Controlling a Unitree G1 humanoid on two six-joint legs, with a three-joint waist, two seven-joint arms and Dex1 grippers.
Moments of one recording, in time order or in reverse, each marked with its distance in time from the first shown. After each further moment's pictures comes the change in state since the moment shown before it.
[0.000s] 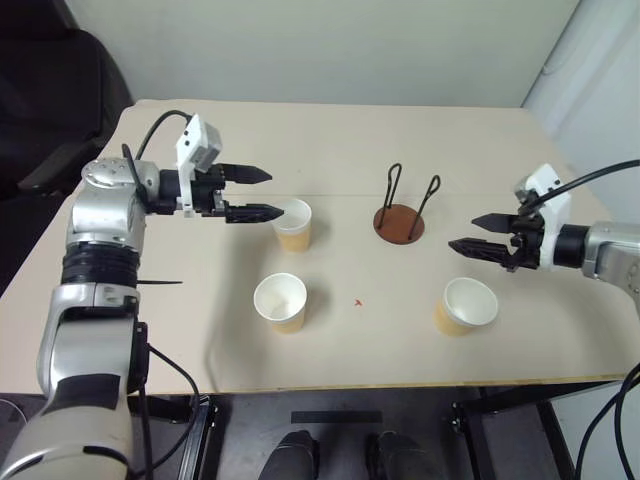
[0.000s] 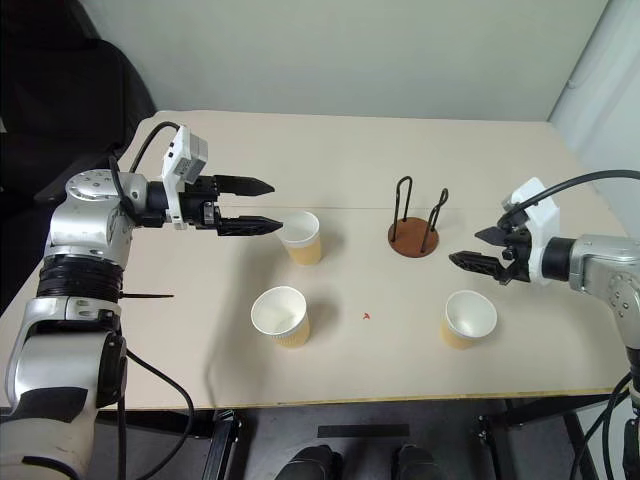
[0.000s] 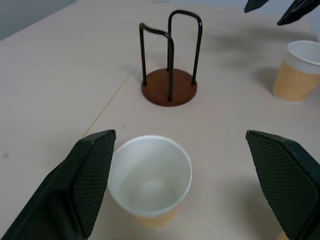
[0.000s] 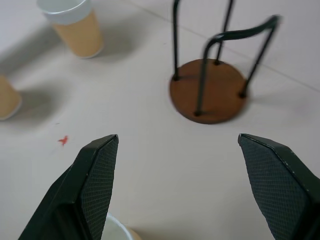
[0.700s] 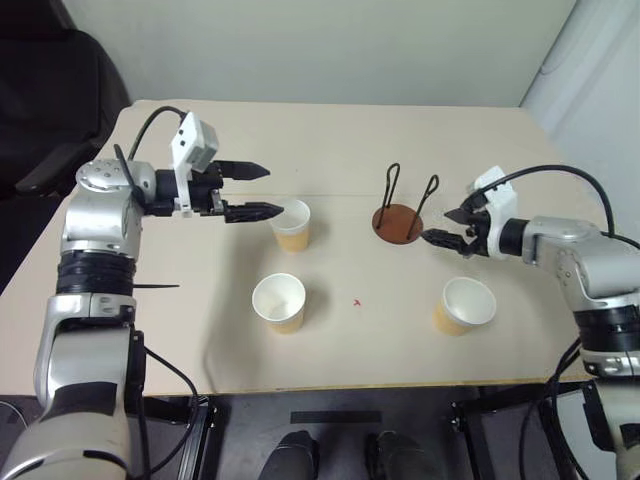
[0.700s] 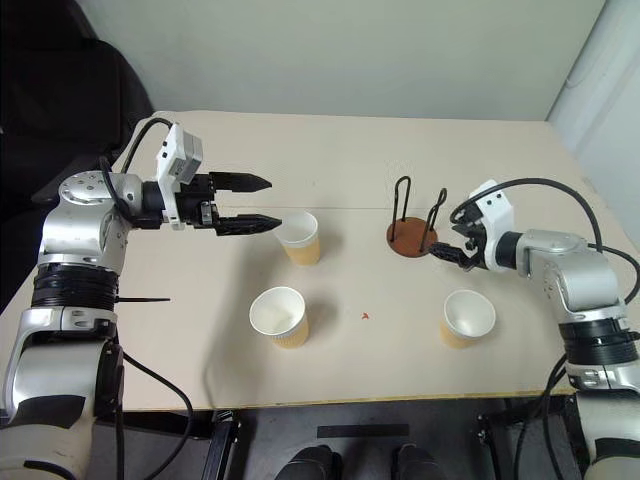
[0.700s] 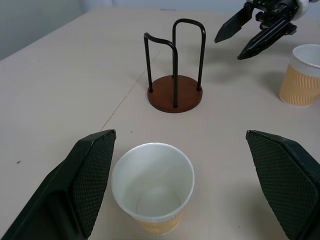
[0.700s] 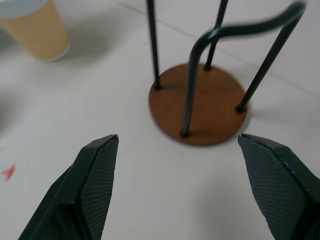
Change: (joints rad) left arm 0.036 0.010 0.016 -0.075 -0.026 0.014 0.042; right arm -0.151 0.222 0.153 0.273 -0.237 -0.174 -0.071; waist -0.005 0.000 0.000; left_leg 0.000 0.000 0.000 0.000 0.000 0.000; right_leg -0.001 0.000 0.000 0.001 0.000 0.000
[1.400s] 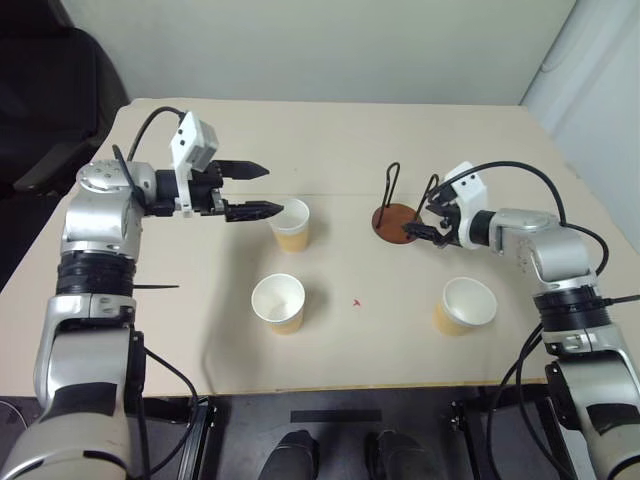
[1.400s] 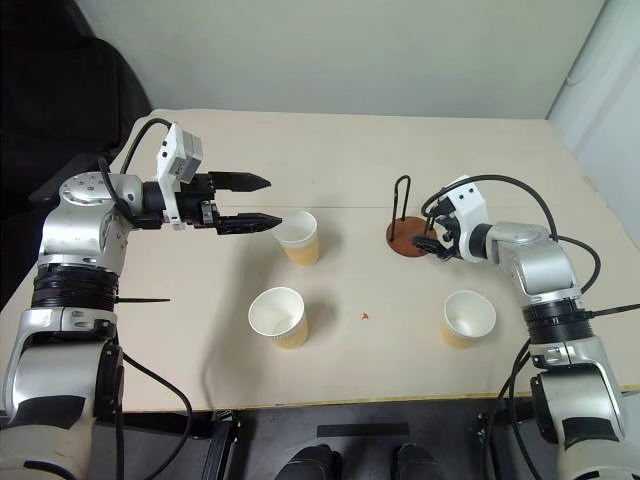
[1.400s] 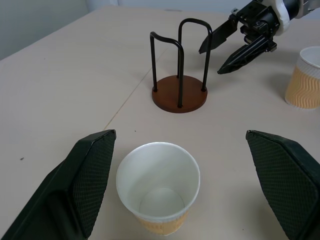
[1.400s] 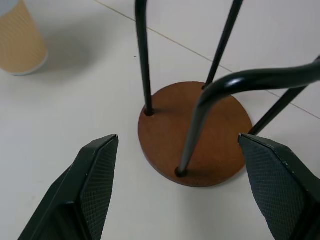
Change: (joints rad) left arm 0.004 0.001 -0.001 -0.002 -0.004 0.007 0.017; right arm -0.108 0.137 0.047 0.162 -0.135 -0.078 -0.028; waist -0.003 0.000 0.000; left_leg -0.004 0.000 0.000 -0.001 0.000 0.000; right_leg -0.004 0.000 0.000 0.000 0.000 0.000
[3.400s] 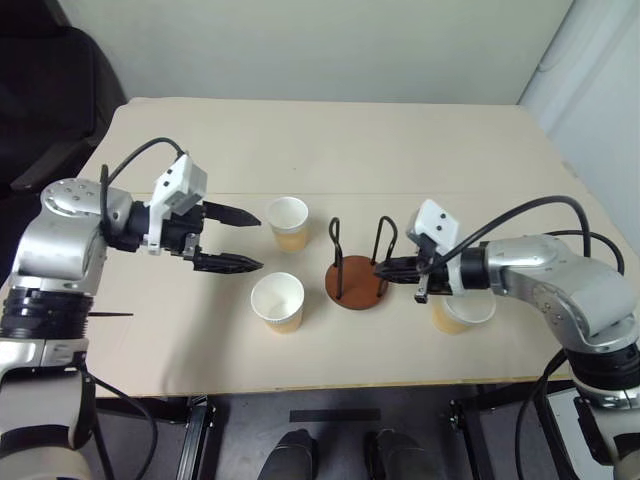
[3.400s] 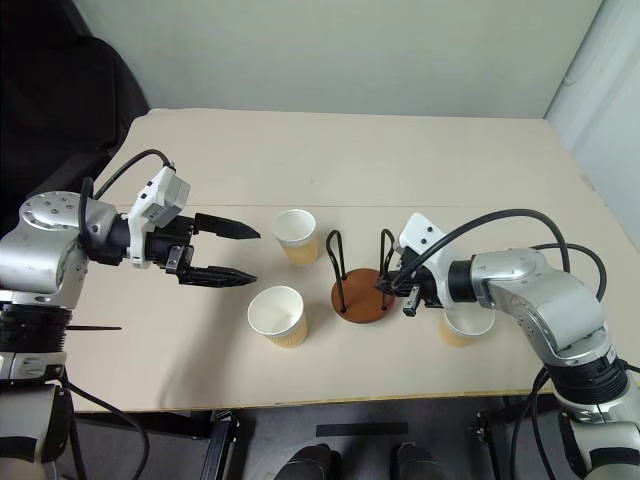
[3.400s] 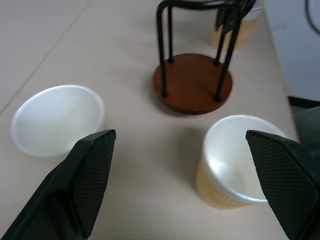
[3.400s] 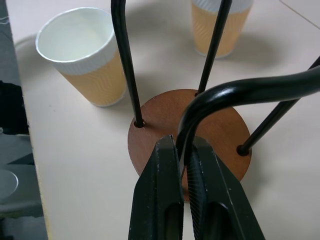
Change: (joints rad) left arm 0.224 0.204 -0.039 -0.360 -0.114 0.165 -0.174; right arm 0.174 -0.127 0.059 -0.716 0.278 0.374 0.118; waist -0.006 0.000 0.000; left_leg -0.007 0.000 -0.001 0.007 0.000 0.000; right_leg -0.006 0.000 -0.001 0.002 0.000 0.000
